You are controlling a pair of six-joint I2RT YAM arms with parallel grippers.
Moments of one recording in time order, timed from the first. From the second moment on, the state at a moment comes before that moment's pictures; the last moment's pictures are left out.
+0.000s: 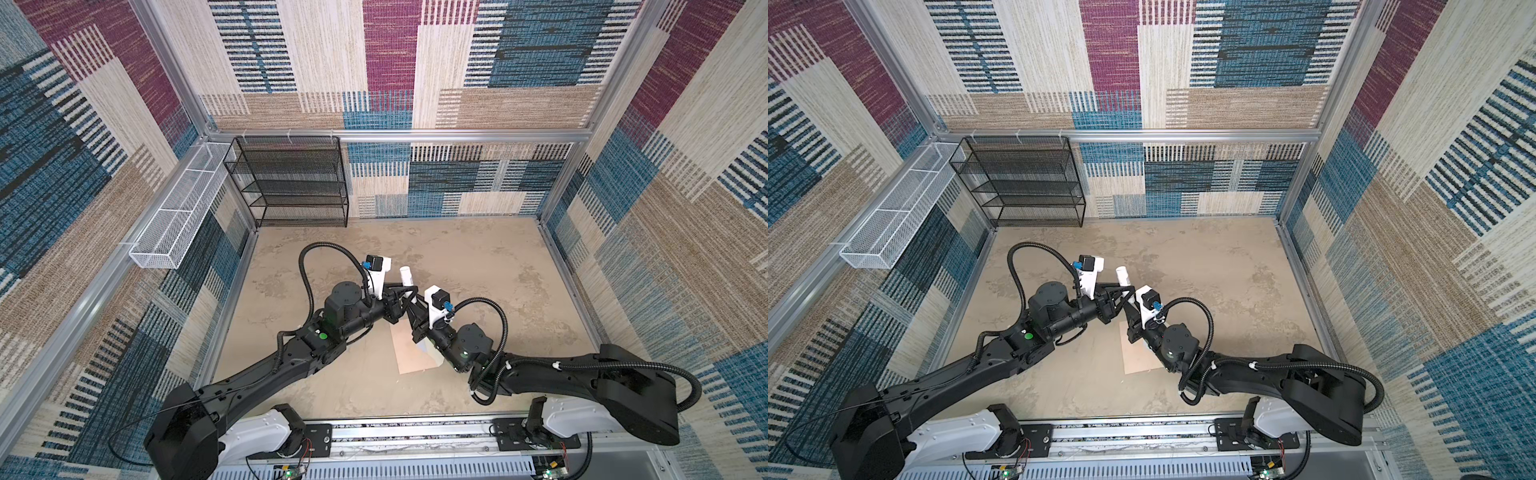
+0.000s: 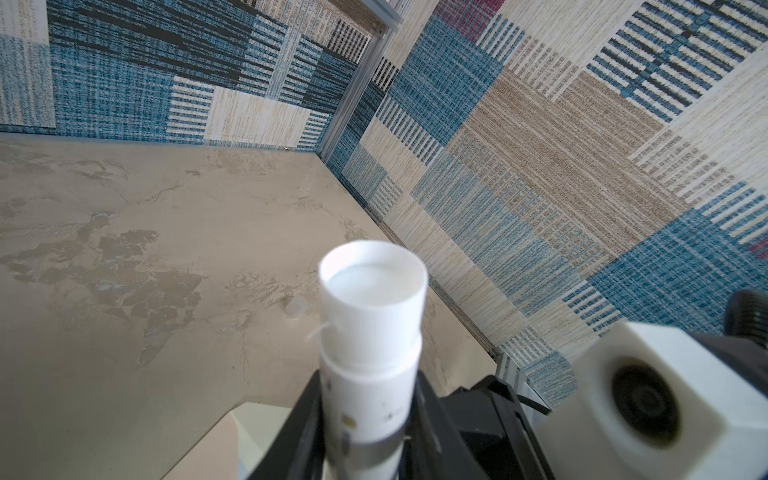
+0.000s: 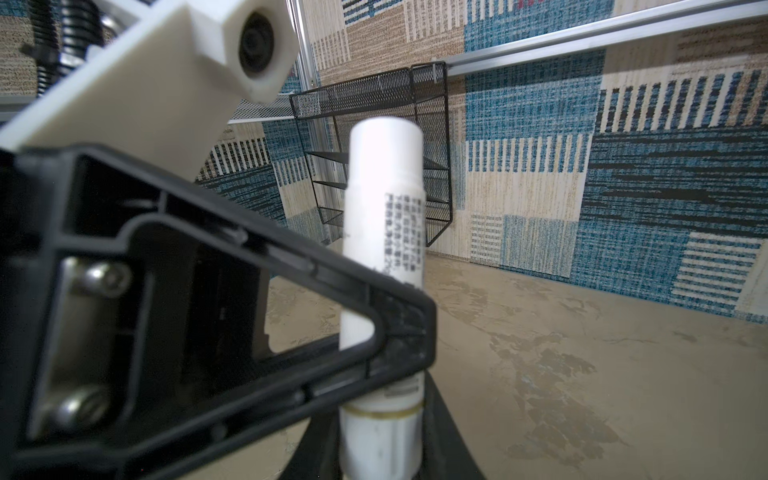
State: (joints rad) left arm -0.76 1.16 0.73 0.30 0.22 -0.53; right arm 1.07 1.33 0.49 0.94 0.43 0.08
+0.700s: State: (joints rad) left arm -0.76 1.13 0.73 0.30 0.19 -0.53; right arm 1.07 1.31 0.48 0.92 0.39 0.08
